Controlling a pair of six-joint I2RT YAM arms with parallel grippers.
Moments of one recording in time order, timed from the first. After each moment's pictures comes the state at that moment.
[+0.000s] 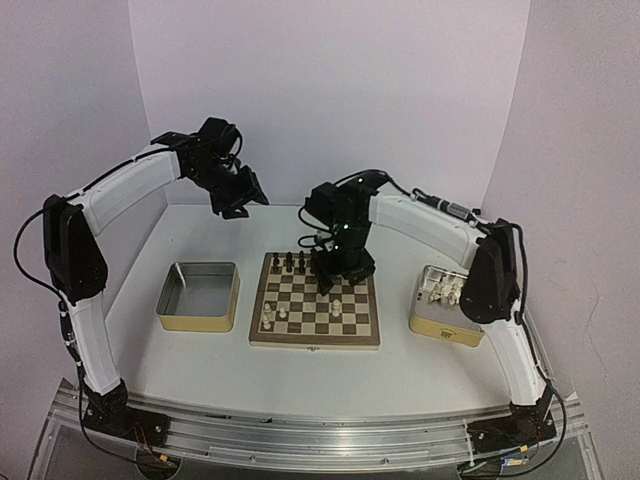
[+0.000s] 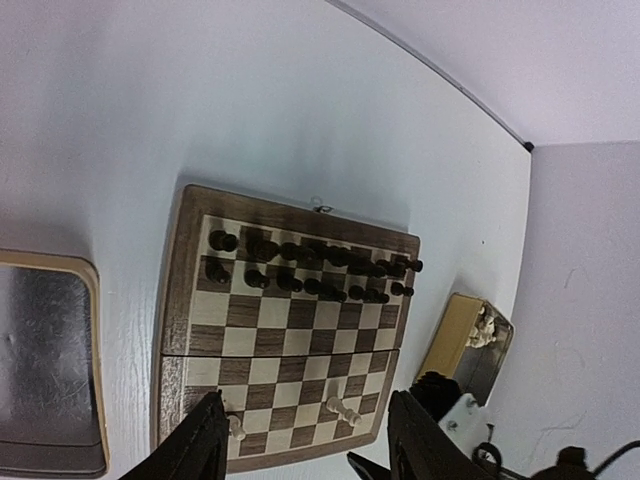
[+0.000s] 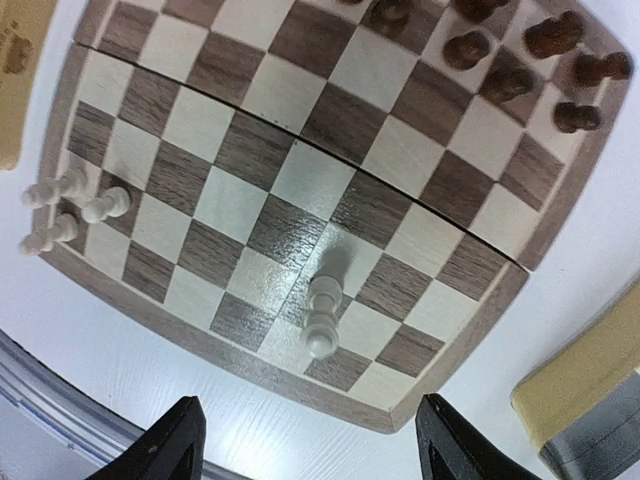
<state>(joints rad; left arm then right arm) -0.50 1.90 1.91 -0.91 0.21 -0.82 0.84 2.35 2.33 -1.41 -0.04 0.38</state>
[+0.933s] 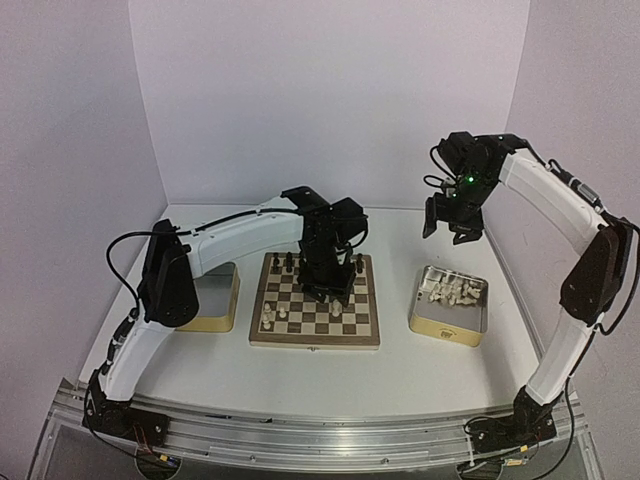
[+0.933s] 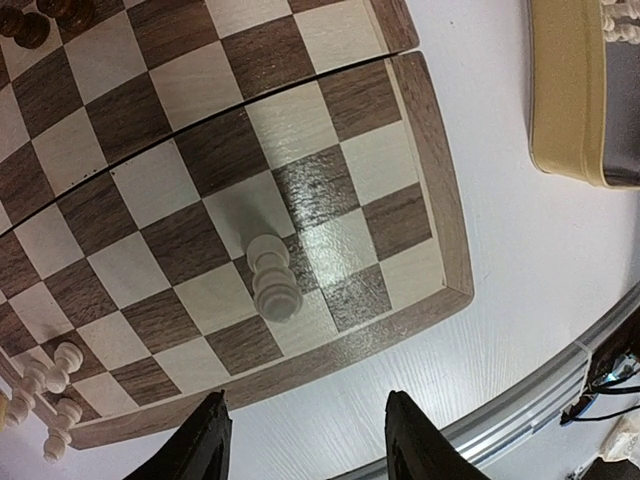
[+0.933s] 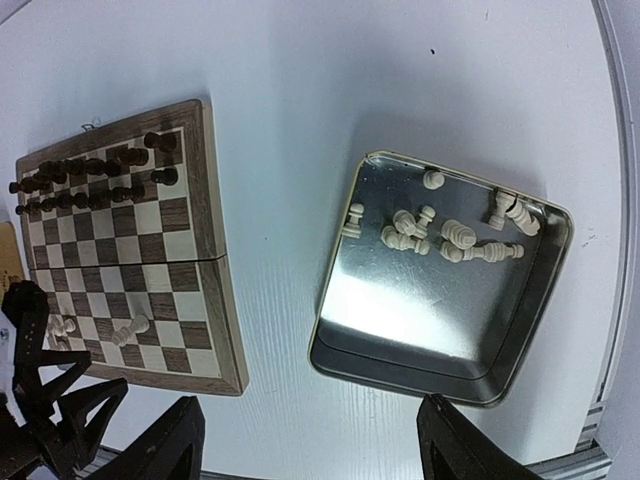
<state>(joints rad) -0.99 2.38 2.33 -1.28 0.13 -0.61 0.41 1.78 1.86 -1.33 0.01 0.53</state>
